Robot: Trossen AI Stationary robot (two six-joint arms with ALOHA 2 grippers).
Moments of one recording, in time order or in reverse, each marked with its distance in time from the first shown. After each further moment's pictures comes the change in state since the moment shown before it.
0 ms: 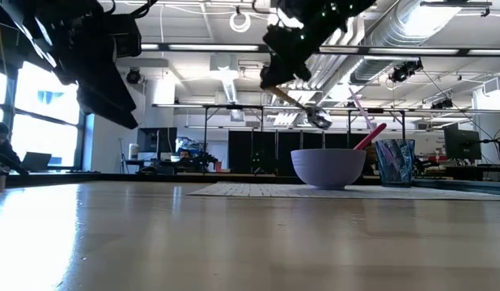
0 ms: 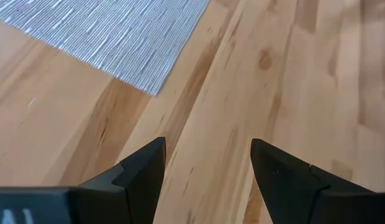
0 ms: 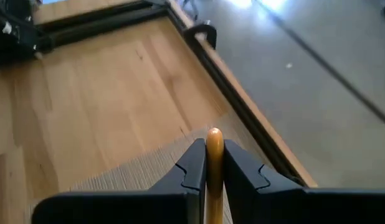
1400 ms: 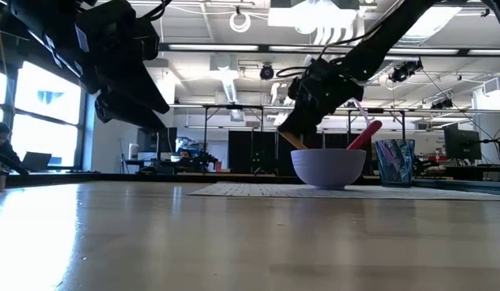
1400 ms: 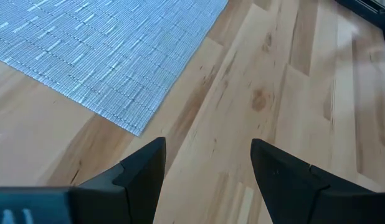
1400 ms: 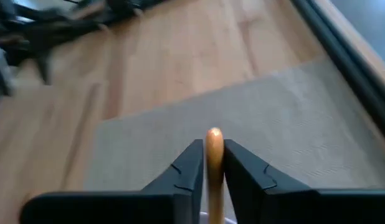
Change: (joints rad) left arm 0.000 0.153 0.000 0.255 -0.073 -0.024; right arm -0.314 0.113 -0.322 0.286 -0.773 -0.225
